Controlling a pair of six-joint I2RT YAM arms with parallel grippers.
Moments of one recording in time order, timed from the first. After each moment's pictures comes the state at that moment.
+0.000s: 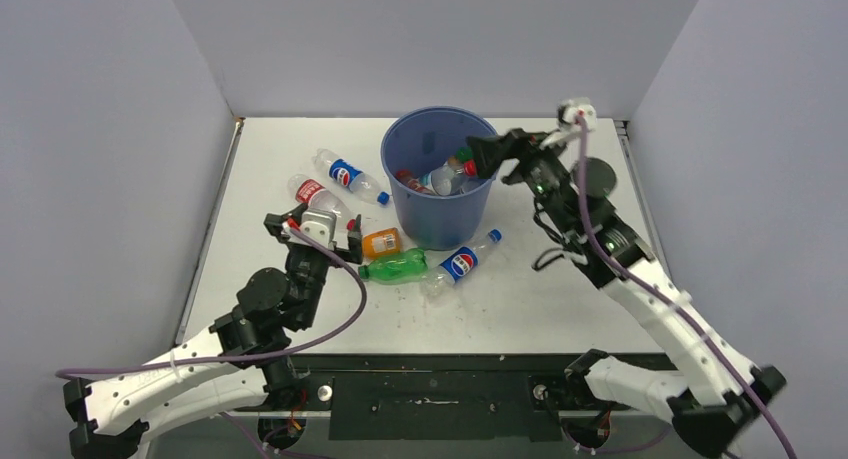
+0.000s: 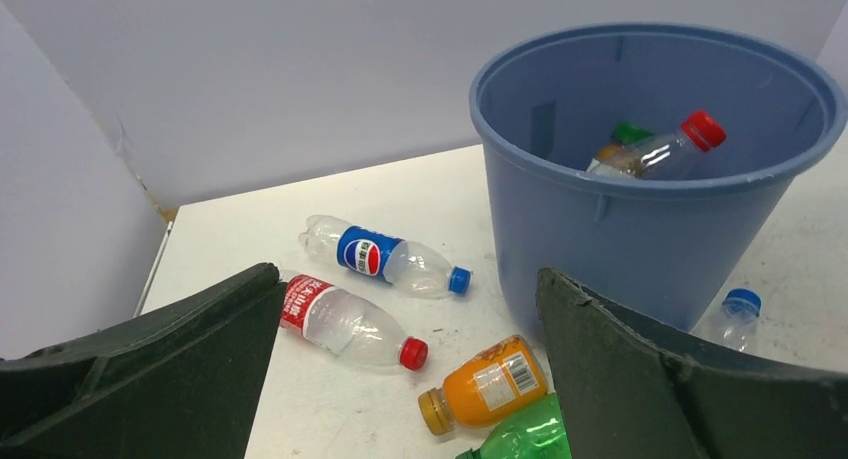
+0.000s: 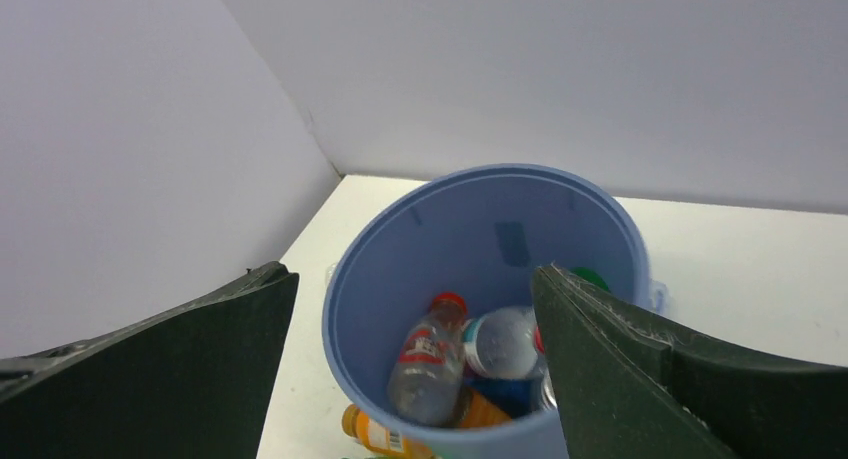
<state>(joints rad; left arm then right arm) -1.08 0.62 0.66 0.17 -0.89 0.25 0.60 1.16 1.27 -0.04 0.08 0.34</state>
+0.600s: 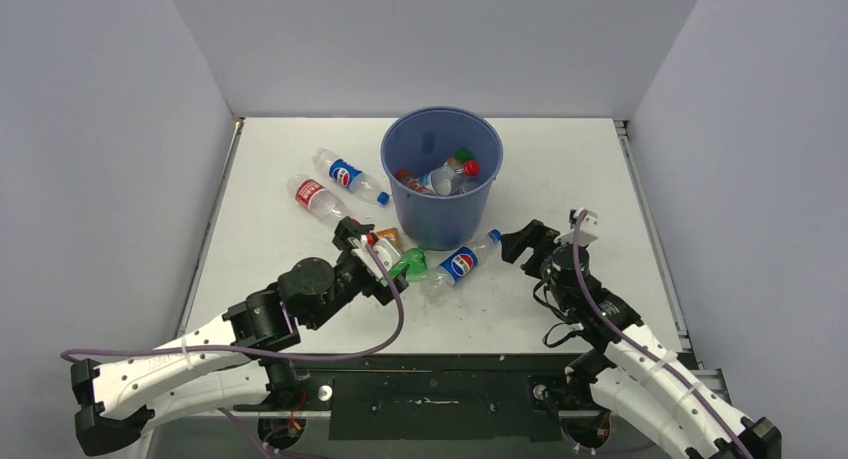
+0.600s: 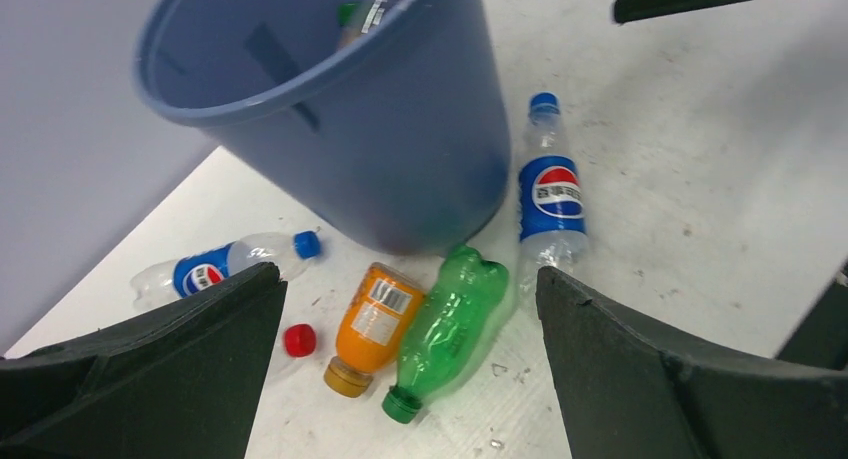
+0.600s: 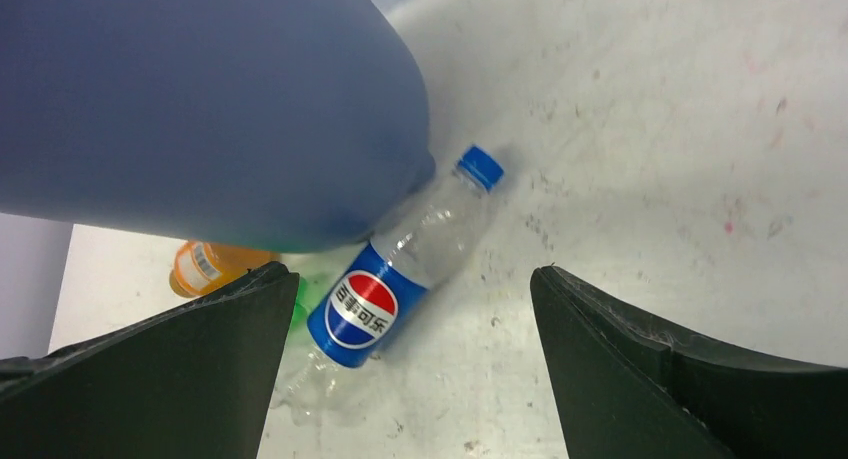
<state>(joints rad) -1.12 0.74 0.75 -0.15 -0.45 0.25 0.56 0.66 0.51 -0.19 0.35 0.69</state>
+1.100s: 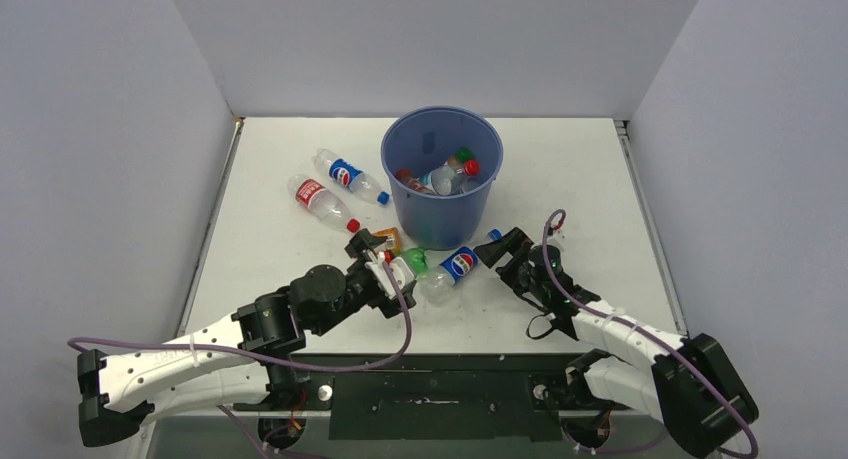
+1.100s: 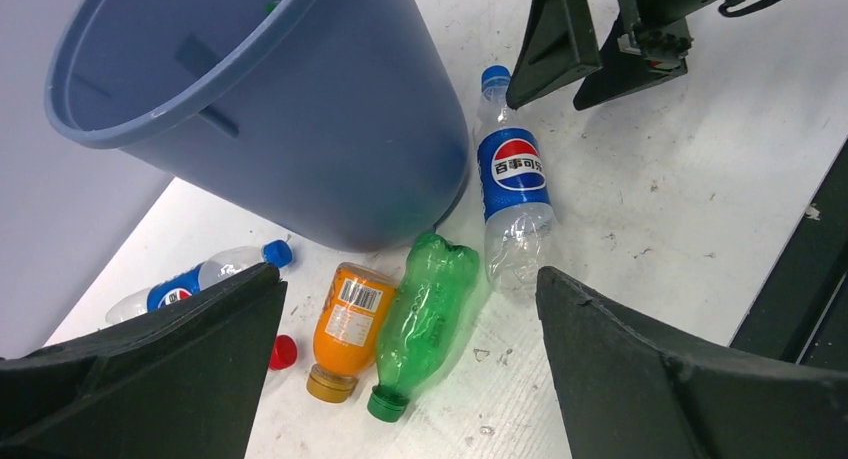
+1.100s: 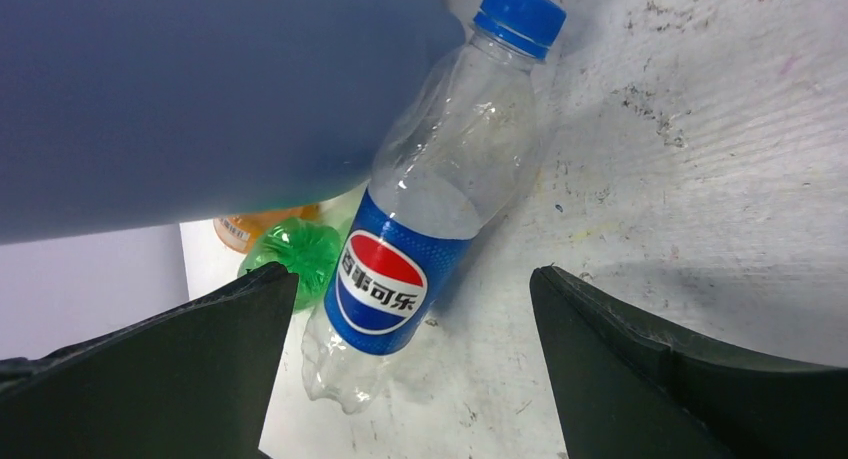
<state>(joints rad) -1.17 0.76 0.72 -0.18 -0.35 0.31 0.50 1.03 0.29 0.24 0.05 1.06</state>
